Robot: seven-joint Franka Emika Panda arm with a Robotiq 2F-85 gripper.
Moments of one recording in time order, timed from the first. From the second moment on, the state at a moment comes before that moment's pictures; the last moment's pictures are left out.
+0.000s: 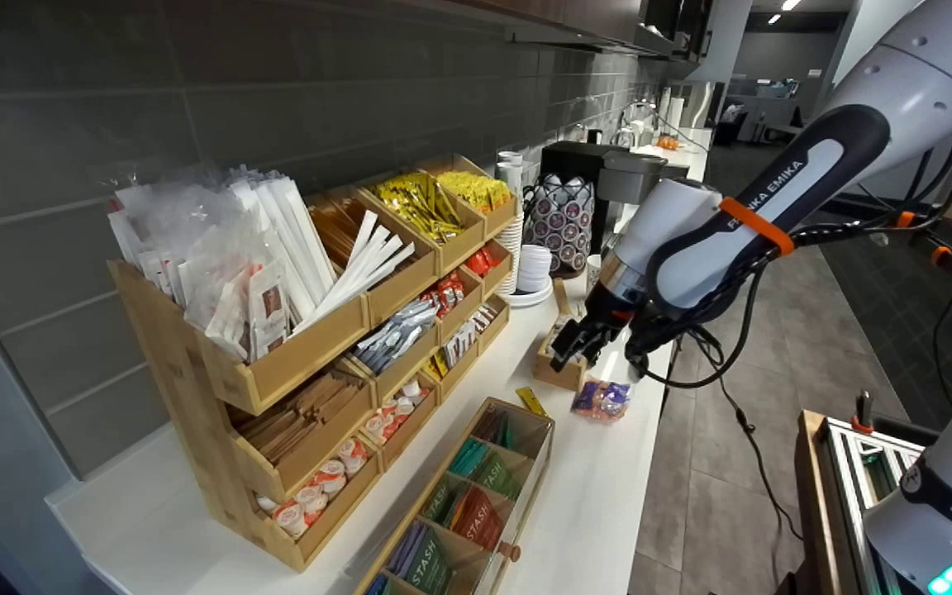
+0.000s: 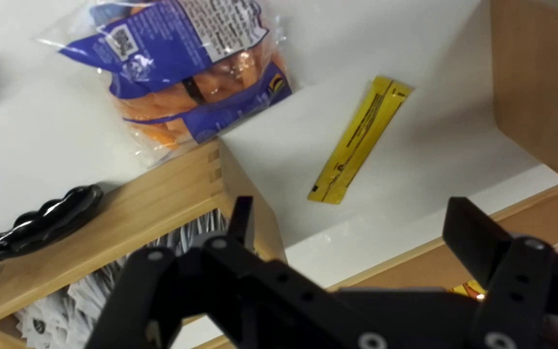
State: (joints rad) arm 0.04 0.05 0.01 -2.60 0.34 2.99 0.09
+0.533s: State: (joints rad) arm 0.03 0.23 0.07 -2.46 0.48 2.99 0.01
